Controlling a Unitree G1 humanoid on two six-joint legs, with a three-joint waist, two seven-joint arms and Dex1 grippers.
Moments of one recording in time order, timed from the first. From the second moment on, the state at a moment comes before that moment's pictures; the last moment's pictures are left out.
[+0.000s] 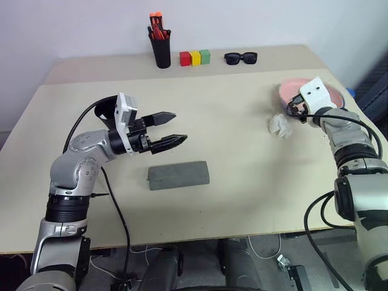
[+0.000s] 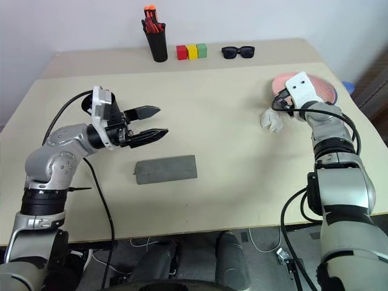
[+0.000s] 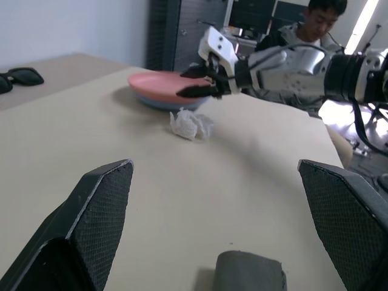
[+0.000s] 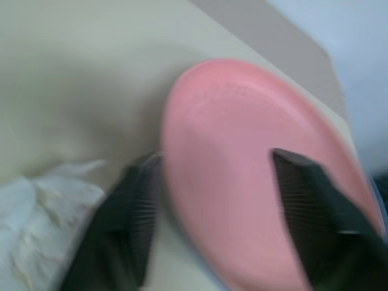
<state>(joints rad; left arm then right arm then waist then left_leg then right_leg) -0.54 0.54 0.09 -0.07 -0.62 0.55 -1.04 -1.10 -0.68 0.06 1.27 -0.16 -0.12 0.37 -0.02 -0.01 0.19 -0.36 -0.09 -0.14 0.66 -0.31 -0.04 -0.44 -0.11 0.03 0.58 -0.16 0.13</state>
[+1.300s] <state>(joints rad) -0.57 0.54 0.09 -0.06 -0.65 0.56 -1.00 -0.94 -0.56 -0.14 0.99 0.07 0.10 0.48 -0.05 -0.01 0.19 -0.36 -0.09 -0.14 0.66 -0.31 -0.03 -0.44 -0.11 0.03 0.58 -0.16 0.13</state>
